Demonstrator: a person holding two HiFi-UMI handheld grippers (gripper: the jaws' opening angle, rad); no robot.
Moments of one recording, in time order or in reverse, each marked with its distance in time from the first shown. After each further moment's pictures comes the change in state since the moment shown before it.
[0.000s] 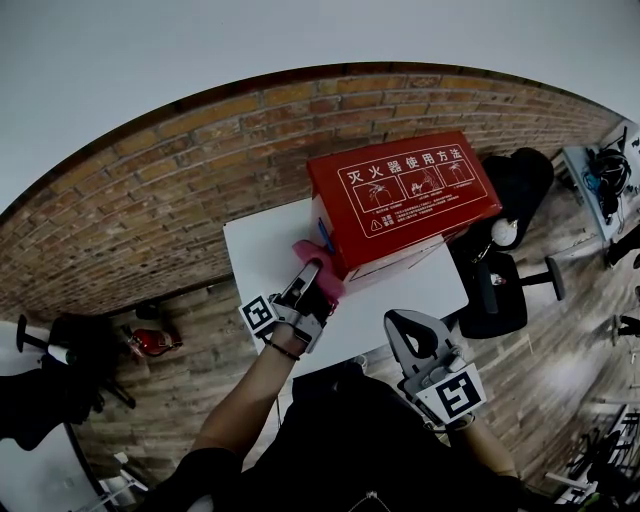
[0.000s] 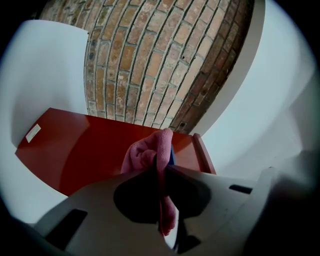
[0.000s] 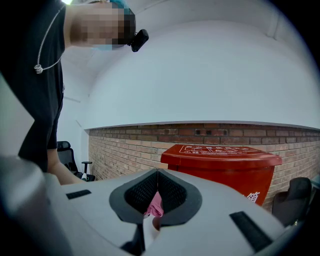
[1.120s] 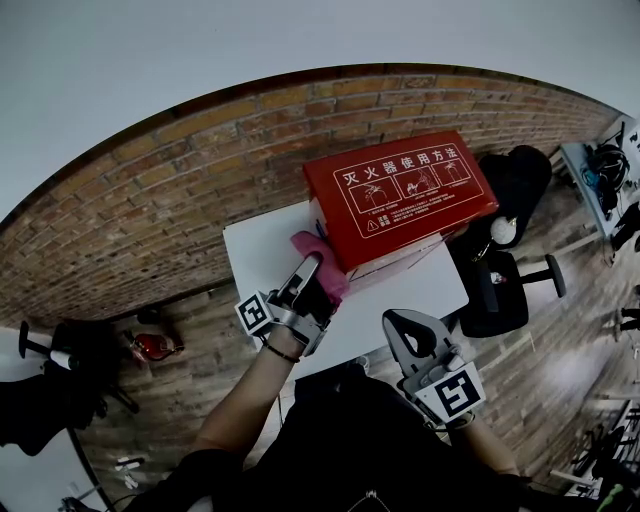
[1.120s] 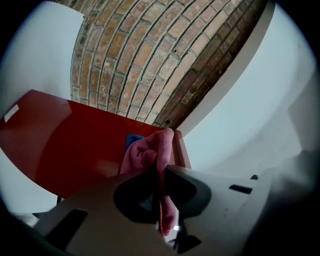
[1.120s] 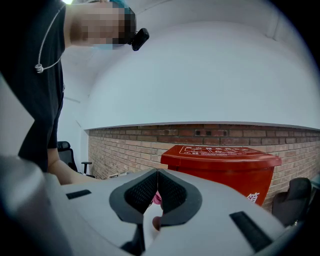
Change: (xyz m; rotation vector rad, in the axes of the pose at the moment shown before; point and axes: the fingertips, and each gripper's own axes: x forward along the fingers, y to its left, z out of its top) left arm 0.021 -0.059 -0.012 -0.066 0.033 -0.162; right arm -0.001 0.000 0.002 0.001 -0.005 -0.004
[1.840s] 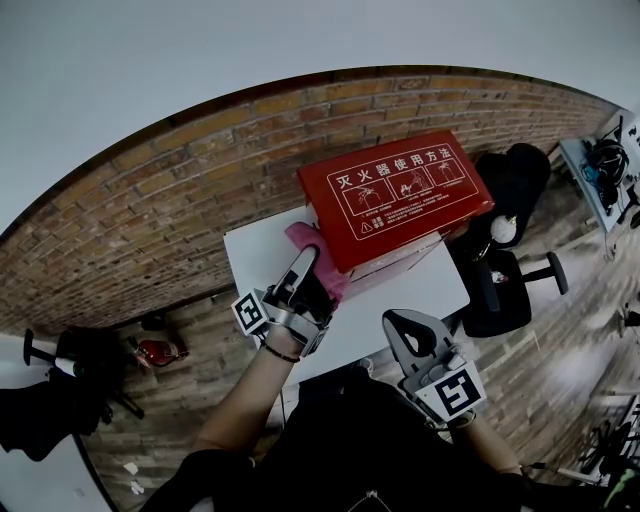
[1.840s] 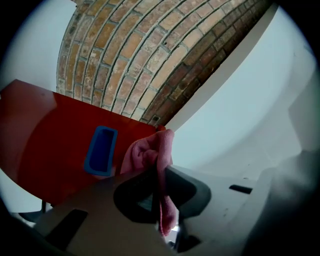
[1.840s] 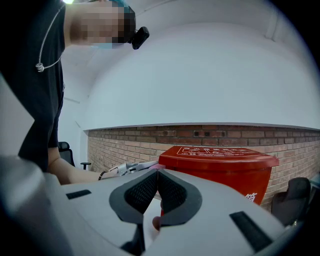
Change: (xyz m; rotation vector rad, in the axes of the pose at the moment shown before) left arm 0.026 -0.041 -0.007 0.005 0.020 -0.113; right arm -0.005 -0.005 0.000 0.001 -0.009 -0.007
